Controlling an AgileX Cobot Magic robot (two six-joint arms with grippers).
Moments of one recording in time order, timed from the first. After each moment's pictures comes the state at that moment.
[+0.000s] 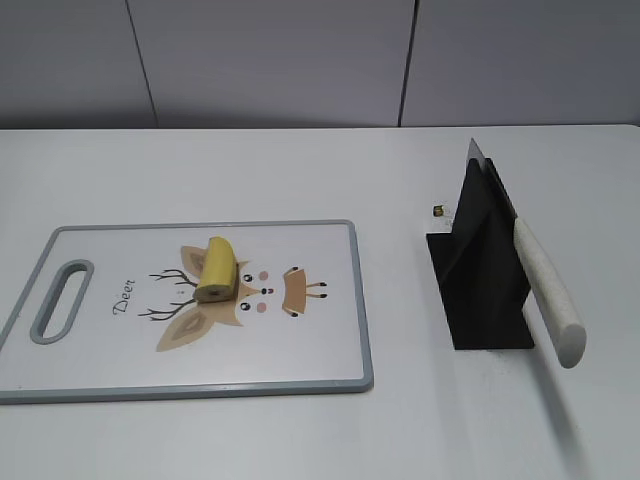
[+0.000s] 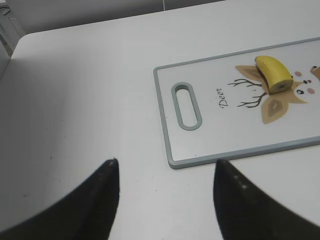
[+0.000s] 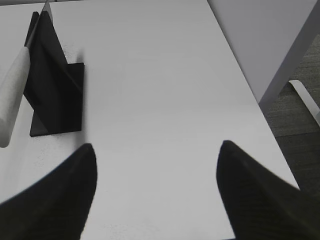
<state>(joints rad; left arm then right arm) -0.06 -0.01 -0.48 -0.09 1.09 0.17 -0.09 -0.01 -0.50 0.02 1.05 0.04</state>
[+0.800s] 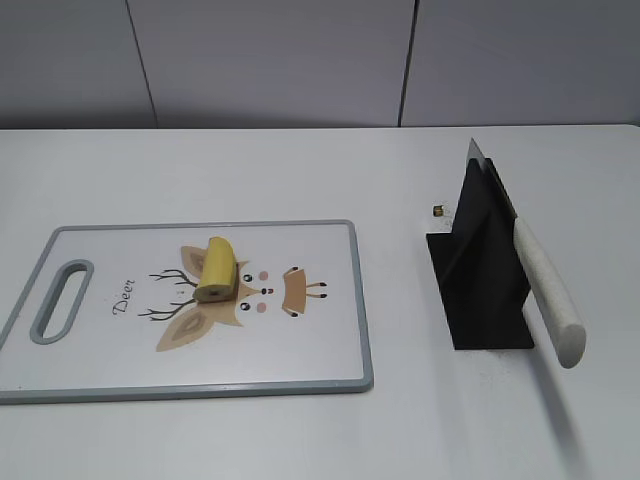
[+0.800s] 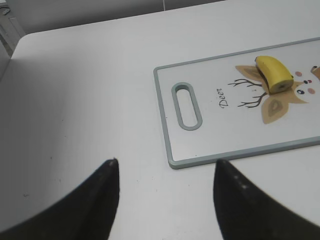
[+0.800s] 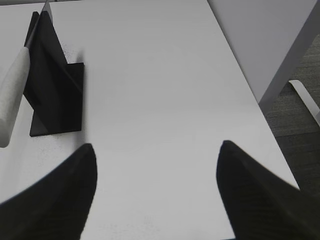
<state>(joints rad) -0.06 -0.01 -0.48 -0.09 1.09 0.17 -0.09 -0.01 -0.50 0.02 1.05 0.04</state>
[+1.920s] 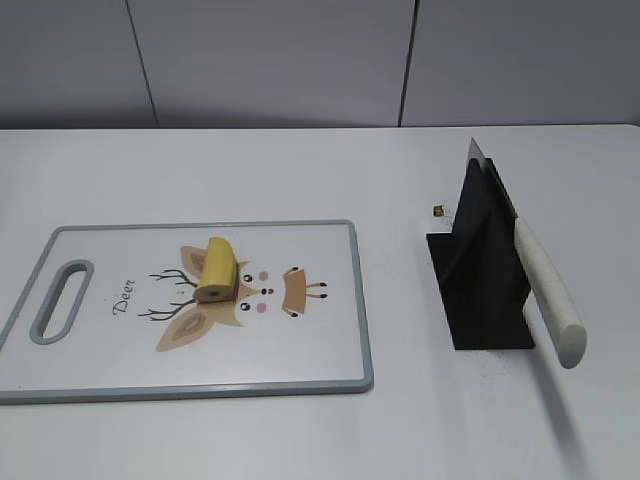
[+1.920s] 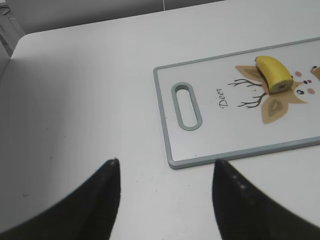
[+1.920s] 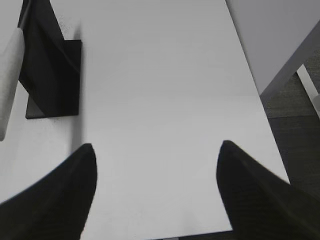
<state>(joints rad) -0.06 -0.01 -0.48 -0.09 1.09 0.17 -0.09 0.21 -0.58 0.03 1.04 0.00</state>
